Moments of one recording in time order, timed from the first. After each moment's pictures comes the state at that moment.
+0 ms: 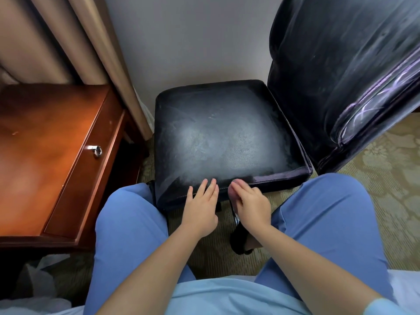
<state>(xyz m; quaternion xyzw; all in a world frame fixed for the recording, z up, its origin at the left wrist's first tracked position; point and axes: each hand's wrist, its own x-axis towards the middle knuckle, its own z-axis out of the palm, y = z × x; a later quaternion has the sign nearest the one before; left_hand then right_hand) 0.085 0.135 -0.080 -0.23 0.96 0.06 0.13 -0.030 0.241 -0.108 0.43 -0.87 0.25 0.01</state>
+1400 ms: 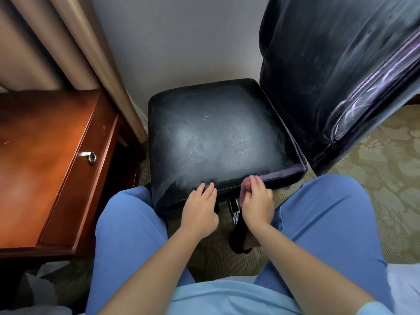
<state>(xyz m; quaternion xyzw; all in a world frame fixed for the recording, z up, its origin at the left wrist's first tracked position) 0.078 0.138 -0.075 -0.23 0.96 0.12 0.07 -0.039 0.242 -0.097 0.20 -0.94 0.26 -0.07</state>
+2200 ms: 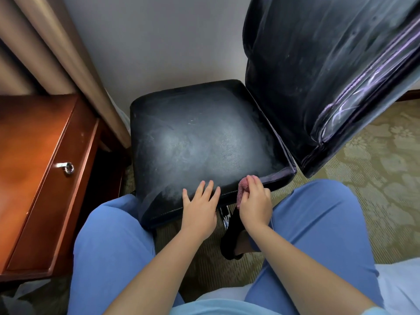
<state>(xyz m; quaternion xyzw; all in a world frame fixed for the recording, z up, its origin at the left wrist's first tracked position) 0.040 0.143 -0.084 -0.22 0.97 0.06 0.08 -0.066 0.244 -0.096 0.18 -0.94 0.27 -0.04</state>
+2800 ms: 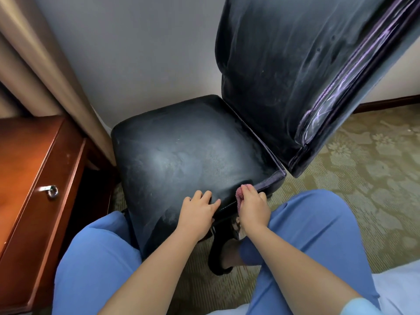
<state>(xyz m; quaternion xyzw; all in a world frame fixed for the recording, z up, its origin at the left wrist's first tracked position) -0.001 0.129 -0.064 -0.12 0.99 0.01 0.09 -0.103 0.250 -0.084 0.22 -0.96 0.18 -0.05</state>
